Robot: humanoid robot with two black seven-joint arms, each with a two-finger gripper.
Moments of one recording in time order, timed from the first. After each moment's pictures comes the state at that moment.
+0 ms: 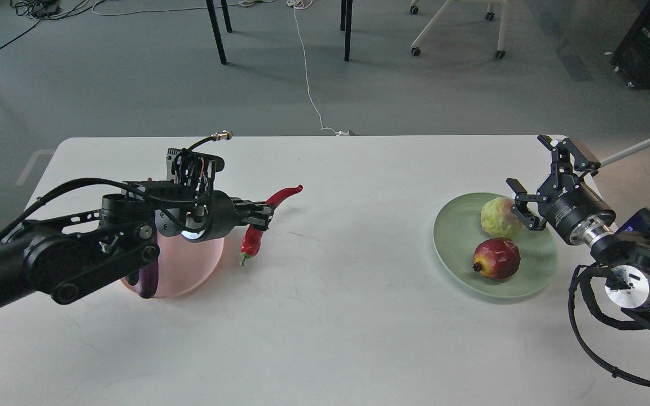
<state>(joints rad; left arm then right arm) -0.86 0.53 -0.32 -1.27 1.55 -0.35 0.10 0.61 -0.69 0.34 1.10 0.10 0.13 0.49</state>
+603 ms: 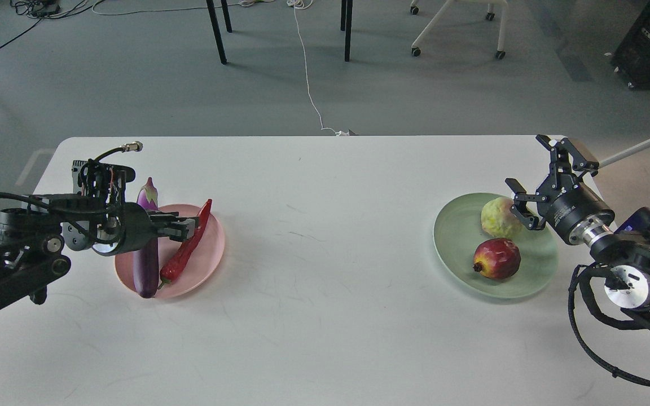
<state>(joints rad) -0.77 0.77 -0.33 -1.32 1.52 -0.35 0.05 0.61 -0.69 0.34 1.10 0.08 0.13 0.49</state>
